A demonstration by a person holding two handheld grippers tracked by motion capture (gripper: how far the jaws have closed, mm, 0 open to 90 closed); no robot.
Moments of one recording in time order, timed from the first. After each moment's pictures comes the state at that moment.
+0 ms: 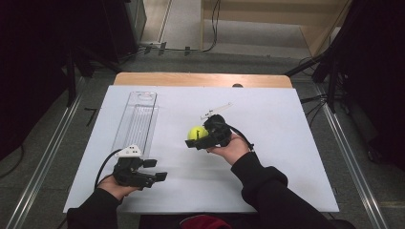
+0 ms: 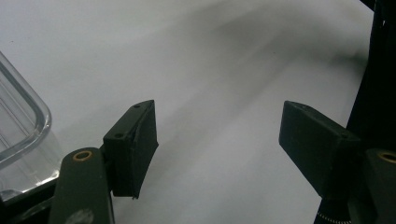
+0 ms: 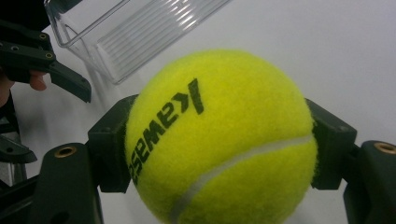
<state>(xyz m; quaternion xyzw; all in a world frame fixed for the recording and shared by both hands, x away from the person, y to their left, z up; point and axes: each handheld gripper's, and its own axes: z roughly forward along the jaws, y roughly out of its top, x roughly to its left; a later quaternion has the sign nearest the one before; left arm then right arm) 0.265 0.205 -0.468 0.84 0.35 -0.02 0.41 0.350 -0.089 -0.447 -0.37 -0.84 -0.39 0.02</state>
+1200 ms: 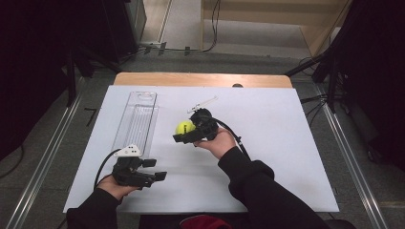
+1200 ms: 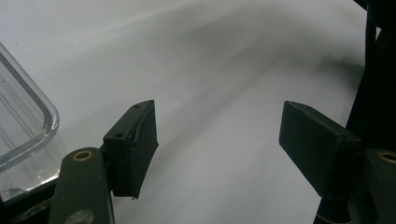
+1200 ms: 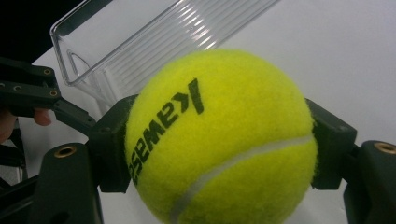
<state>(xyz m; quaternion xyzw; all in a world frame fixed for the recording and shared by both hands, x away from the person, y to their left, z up) 0.265 0.206 -0.467 0.84 0.35 -0.02 0.42 0.369 -0.053 -0.442 -0.37 -0.84 -0.40 0.03</state>
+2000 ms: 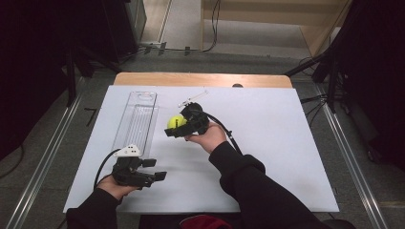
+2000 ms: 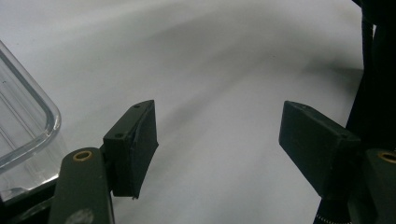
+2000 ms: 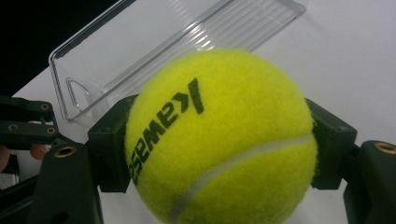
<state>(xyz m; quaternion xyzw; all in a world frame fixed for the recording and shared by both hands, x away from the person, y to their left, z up) 0.265 0.207 -0.467 0.84 0.35 -0.02 0.42 0.385 -0.030 -0.432 -0.37 -0.84 -0.40 0.02</state>
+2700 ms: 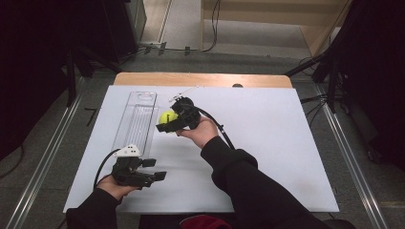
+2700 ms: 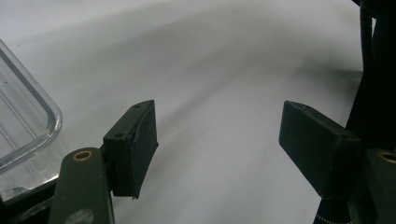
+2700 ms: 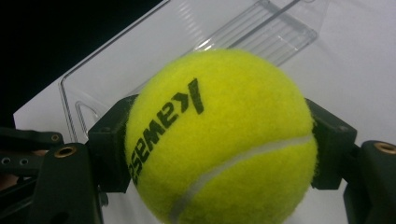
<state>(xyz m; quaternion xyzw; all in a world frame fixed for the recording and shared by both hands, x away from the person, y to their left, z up) 0.265 0.207 -0.466 0.84 0.35 -0.02 0.42 0.396 -0.007 -0.420 -0.36 -0.84 -0.41 0.02</state>
